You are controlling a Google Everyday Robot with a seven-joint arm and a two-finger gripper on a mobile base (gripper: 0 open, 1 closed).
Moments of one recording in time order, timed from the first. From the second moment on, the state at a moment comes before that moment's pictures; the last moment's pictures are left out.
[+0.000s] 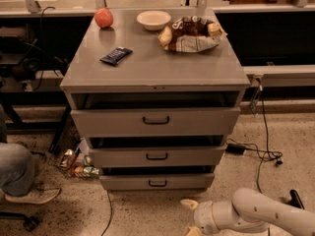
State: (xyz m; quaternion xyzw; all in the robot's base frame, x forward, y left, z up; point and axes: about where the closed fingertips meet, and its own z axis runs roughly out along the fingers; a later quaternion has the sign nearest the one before) arm 0.377 -0.077 0.425 -0.46 0.76 0.38 0.27
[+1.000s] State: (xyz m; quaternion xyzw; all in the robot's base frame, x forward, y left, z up) arm 0.399 -0.076 0.376 -0.48 0.75 0.37 0.27
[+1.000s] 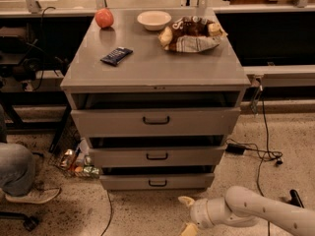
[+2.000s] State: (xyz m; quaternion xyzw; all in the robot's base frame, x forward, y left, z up) arm 0.494 -0.078 0.296 -0.53 0.73 0.30 0.31
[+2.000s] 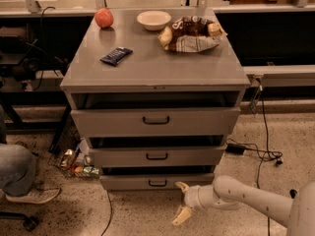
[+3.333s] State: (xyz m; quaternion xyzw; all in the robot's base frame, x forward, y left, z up) arm 0.583 -0.127 0.220 -0.61 0.73 0.14 0.29
